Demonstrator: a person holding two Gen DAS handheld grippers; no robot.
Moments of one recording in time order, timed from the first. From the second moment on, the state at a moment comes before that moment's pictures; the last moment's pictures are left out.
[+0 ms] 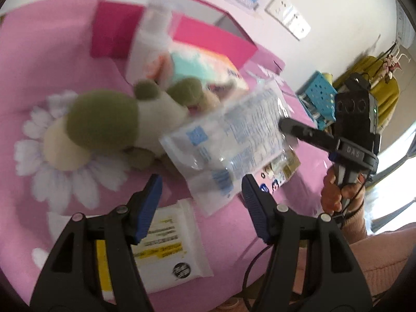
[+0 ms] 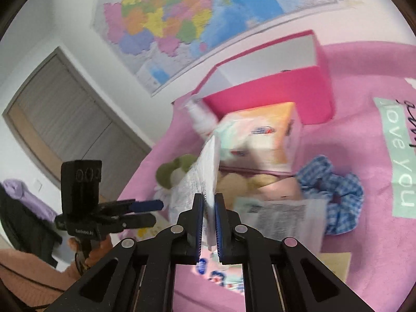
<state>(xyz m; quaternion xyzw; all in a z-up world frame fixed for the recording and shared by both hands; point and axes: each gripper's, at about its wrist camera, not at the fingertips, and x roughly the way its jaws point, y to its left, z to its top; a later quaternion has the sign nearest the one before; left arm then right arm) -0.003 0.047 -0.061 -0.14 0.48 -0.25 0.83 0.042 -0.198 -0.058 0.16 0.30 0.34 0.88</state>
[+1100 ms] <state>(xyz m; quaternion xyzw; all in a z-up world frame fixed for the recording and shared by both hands) 0.127 -0.008 0.063 -0.03 0.39 -0.21 0.89 0.125 -0.244 0.042 0.17 0.20 0.30 0.92</state>
